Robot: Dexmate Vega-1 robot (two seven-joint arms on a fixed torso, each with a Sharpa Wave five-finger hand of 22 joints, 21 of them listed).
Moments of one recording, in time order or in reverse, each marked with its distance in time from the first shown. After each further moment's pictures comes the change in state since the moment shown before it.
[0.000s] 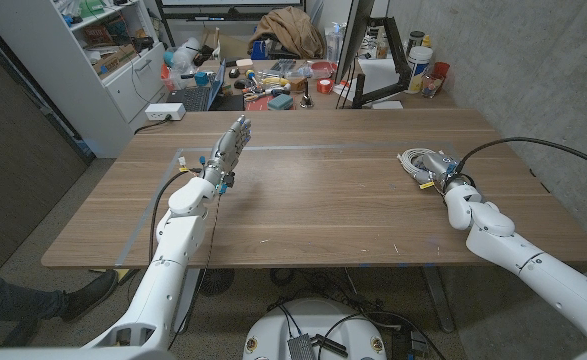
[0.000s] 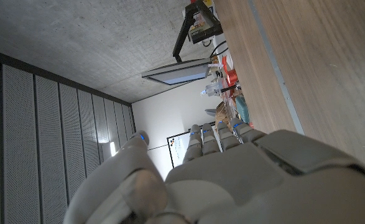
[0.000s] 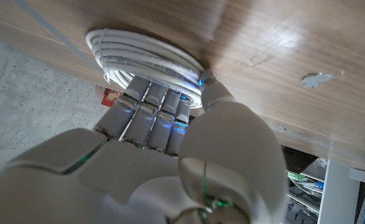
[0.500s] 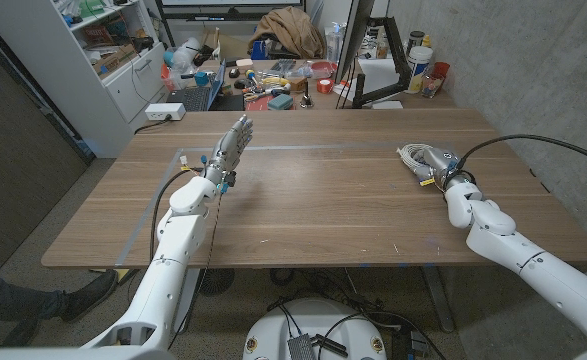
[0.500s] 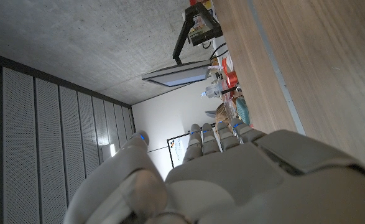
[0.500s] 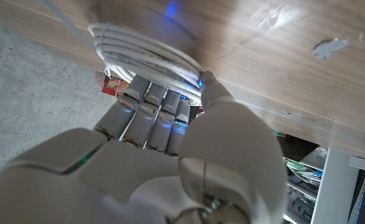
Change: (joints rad) left arm -0.004 0.002 0.006 -0.004 0.006 0.008 0.000; left_hand 0.000 0.000 0.000 0.000 0.000 0.003 0.003 0.000 0.000 0.000 0.000 0.000 0.000 0.000 0.000 0.000 0.000 0.000 0.000 0.000 0.000; right arm -0.003 0.001 0.020 -0.019 -0.007 0.009 -0.041; right_hand 0.000 0.000 -0.009 0.007 0.000 0.000 0.000 0.000 0.005 0.000 0.000 0.000 0.005 0.002 -0.002 -0.011 0.000 0.000 0.000 0.008 0.004
